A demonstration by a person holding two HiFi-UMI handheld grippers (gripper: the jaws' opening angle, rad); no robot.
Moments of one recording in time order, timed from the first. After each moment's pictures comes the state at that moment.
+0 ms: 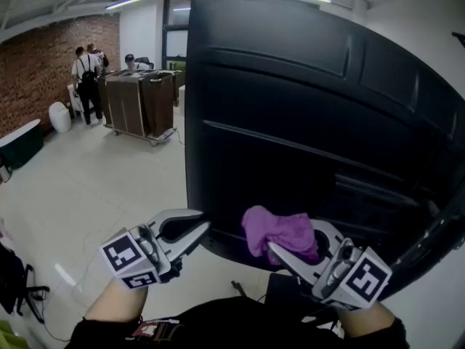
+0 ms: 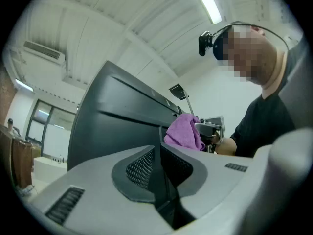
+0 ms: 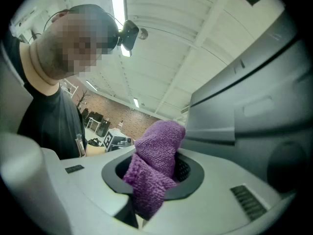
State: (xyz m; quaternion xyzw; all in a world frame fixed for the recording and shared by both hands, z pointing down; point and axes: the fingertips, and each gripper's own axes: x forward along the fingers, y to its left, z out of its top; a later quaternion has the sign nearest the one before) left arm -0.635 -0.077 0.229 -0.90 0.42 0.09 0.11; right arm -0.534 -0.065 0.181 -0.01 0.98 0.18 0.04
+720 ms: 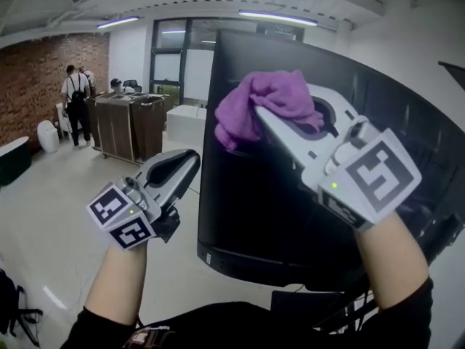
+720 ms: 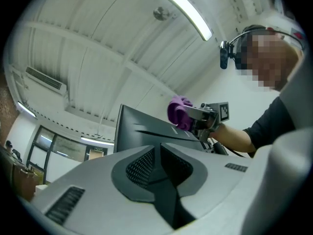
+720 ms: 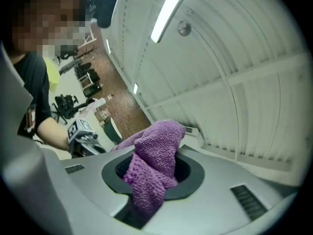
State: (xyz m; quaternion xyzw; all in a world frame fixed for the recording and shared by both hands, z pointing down) left arm -0.743 -0.092 0.089 -0.86 0.44 0.18 0.21; right arm -0.654 -0.076 -0.027 -0.15 0.88 0.45 0.02
